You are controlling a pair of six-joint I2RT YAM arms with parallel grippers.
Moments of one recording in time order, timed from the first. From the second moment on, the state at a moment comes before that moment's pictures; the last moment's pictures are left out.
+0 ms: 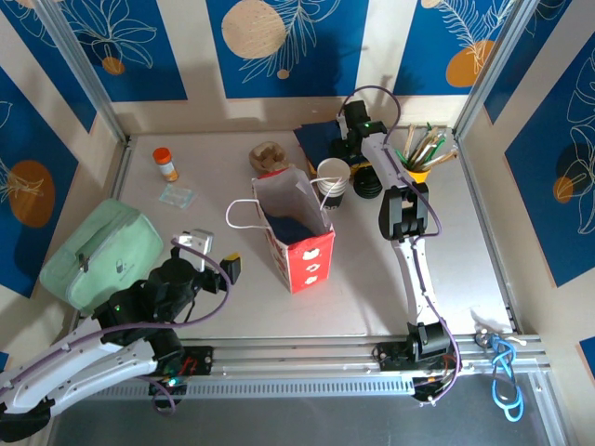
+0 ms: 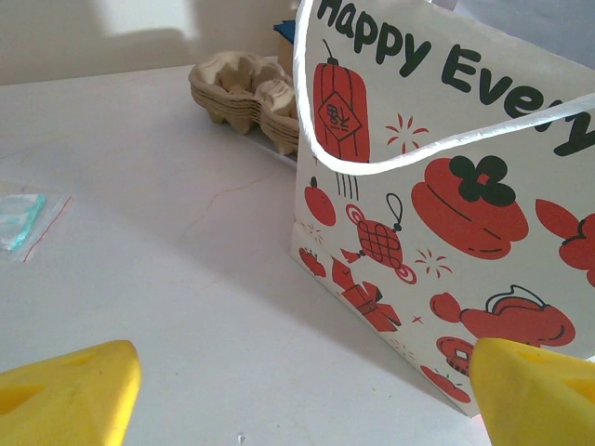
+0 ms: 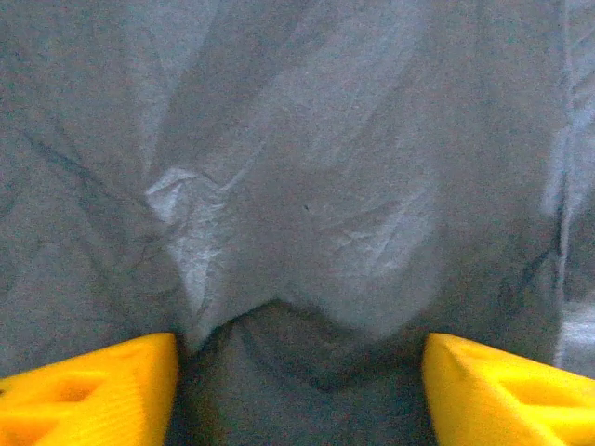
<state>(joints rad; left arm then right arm) -0.97 0.50 0.64 -0.61 -0.50 -0.36 0.22 2.66 2.59 -0.93 0.02 -0.05</state>
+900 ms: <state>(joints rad) -0.97 0.49 0.64 -0.63 -0.50 -0.37 0.19 2.65 2.64 -0.98 -0.07 0.08</state>
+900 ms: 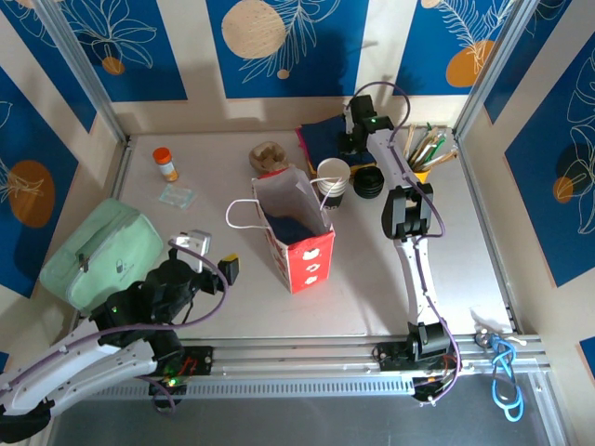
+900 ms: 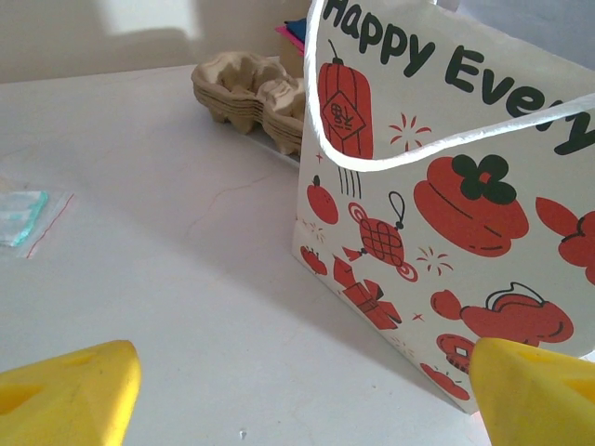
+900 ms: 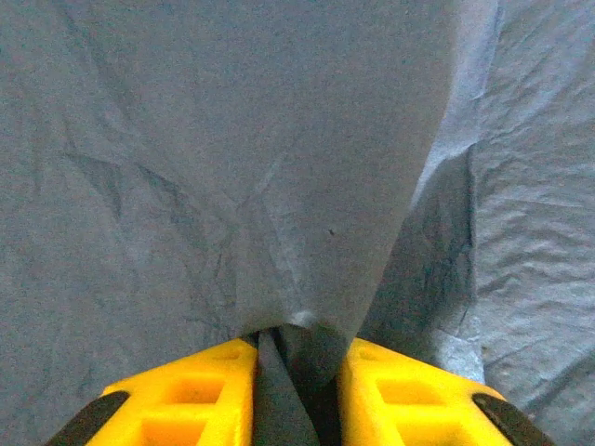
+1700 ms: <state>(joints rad) -0.97 0.47 0.65 -0.64 -0.51 -0.37 0.15 2.43 2.66 -1.03 -0.18 0.20</state>
